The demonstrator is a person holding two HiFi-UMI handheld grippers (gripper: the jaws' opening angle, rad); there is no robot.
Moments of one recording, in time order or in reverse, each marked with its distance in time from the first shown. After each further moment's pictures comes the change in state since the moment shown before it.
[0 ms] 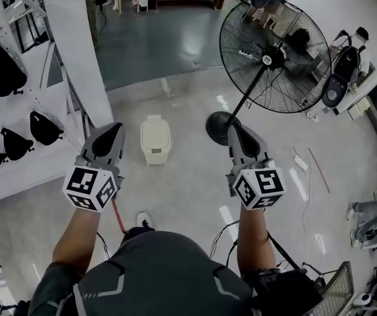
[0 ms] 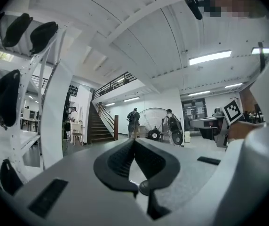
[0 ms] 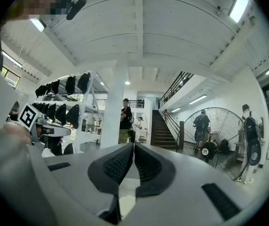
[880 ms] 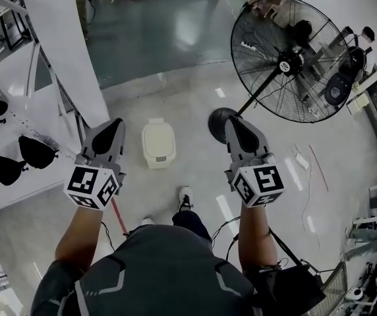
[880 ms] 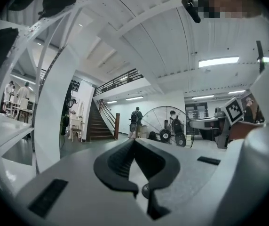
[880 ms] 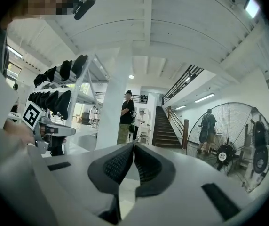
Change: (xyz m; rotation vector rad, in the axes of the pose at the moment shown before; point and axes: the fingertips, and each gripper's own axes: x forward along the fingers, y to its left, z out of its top) left arm 0.116 0.139 -0.050 -0.072 -0.015 -0.019; right arm 0.182 0.013 -0.034 -0.071 0.051 0.026
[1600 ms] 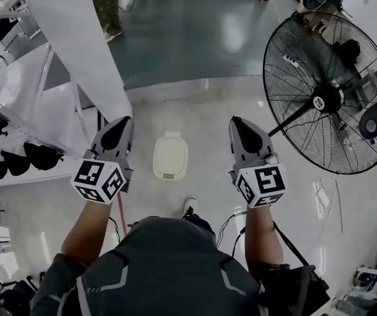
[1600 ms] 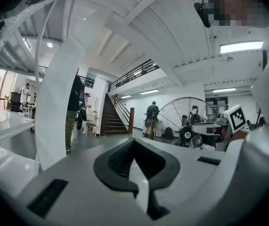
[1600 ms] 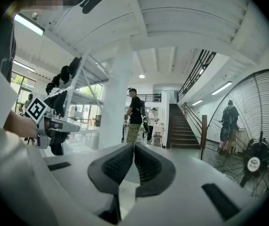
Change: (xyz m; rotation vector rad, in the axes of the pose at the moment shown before) left arm 0.154 0.017 -0.003 -0.052 0.101 0.211; right arm 0.144 -0.128 -0.033 0.037 0.006 0.237
